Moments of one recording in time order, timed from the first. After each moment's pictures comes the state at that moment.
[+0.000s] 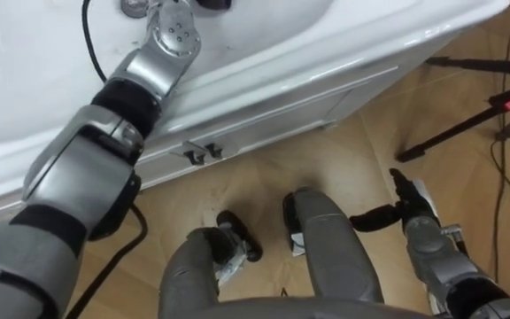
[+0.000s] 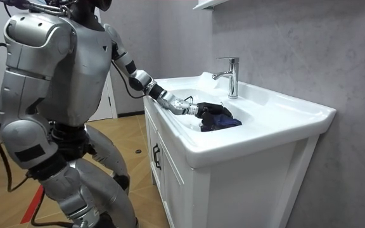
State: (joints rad) left arm -0.86 0.27 -0.50 0.98 -0.04 -0.13 0.48; right arm -0.06 -0.35 0.41 0.87 0.20 0.03 -0.25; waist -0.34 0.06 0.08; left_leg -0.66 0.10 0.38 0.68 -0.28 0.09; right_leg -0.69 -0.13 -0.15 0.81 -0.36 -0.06
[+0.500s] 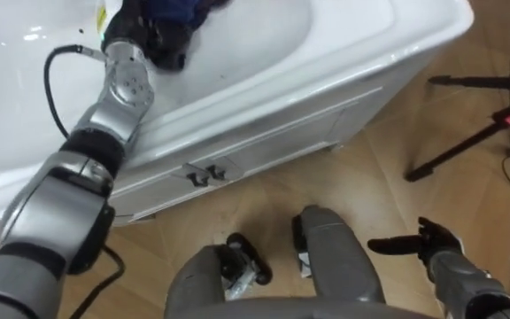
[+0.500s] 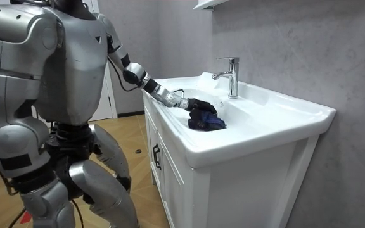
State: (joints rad) left arm -0.63 0.37 -0.33 1.05 0.09 -0.16 0.36; right arm -0.03 -0.37 0.25 1.13 0.45 0.03 -0.15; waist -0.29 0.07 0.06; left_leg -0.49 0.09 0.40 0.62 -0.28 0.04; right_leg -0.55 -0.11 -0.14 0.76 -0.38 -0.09
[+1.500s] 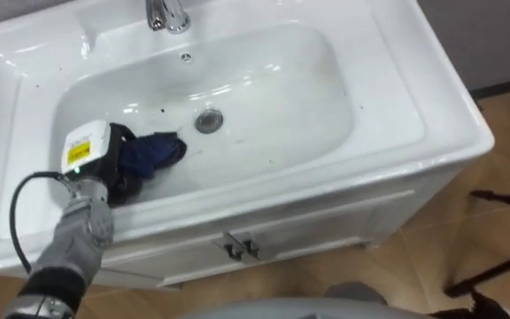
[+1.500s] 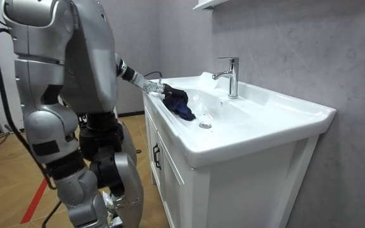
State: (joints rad) left arm -0.01 0.42 -0.14 0.69 0.82 -0.04 0.37; right arm 0.17 -0.37 -0.07 1.15 -0.01 0.02 -0.16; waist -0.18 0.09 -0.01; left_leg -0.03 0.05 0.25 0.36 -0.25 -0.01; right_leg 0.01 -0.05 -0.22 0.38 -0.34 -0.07
